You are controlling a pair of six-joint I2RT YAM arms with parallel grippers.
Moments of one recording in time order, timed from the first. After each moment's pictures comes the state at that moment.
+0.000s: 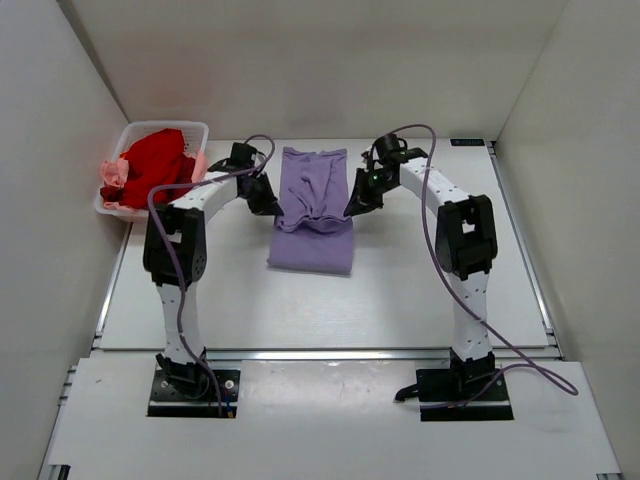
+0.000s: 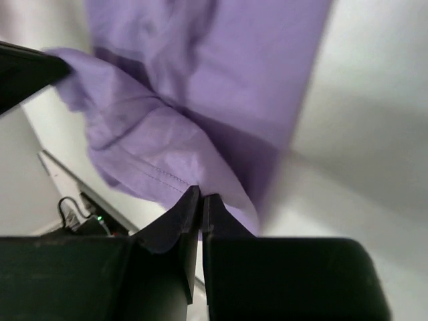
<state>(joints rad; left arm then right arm) -0.23 2.03 1.54 -0.57 0.31 -0.55 0.31 2.17 1.83 -0.78 -0.60 0.44</state>
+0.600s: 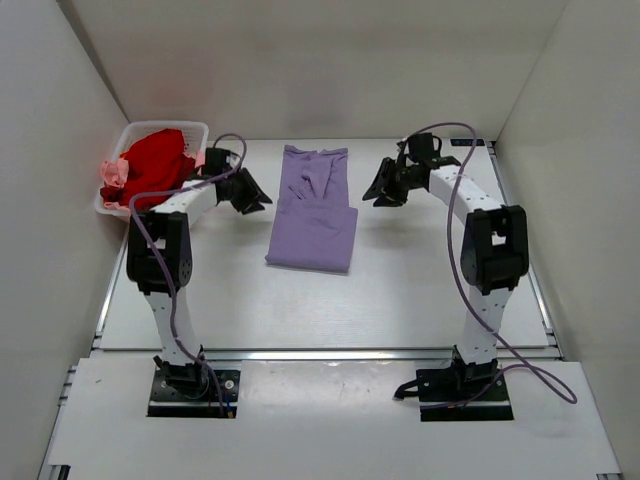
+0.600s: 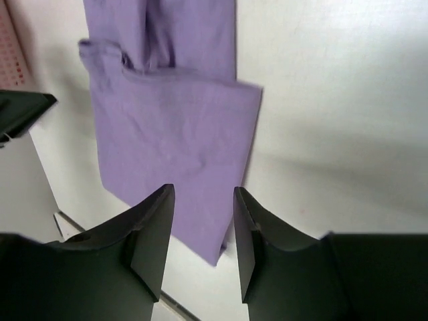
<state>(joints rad) -0.11 2.02 1.49 -0.34 0.38 -0.71 0.19 2.03 1.65 -0.55 -0.50 0.53</state>
